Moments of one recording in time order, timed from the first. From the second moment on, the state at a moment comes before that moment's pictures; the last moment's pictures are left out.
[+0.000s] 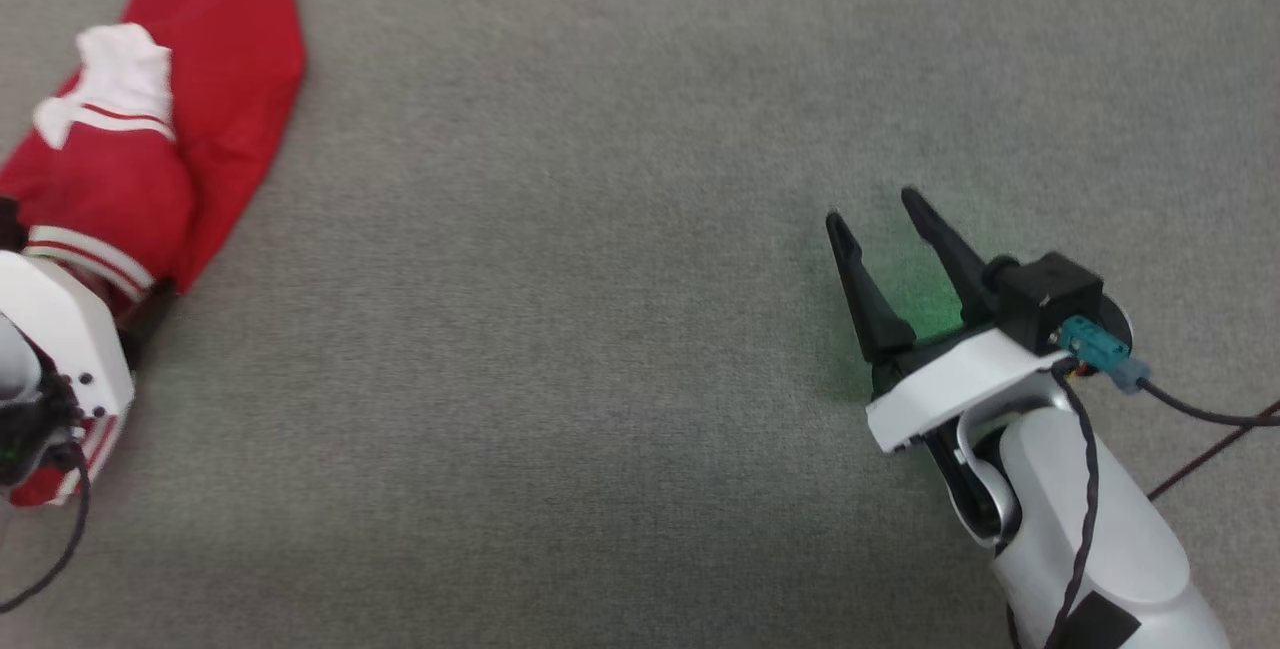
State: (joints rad) left arm -0.65 0.70 -0.43 0.69 -0.86 -0.13 0.35; right arm -0.45 -0.13 0.29 0.45 0.32 0.13 -0.26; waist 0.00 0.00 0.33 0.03
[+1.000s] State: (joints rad) left arm -0.85 0.69 -0.68 0.75 -0.81 -0.13 0.08; right arm -0.44 -0.09 0.28 0.43 0.33 0.13 -0.26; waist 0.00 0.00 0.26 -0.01
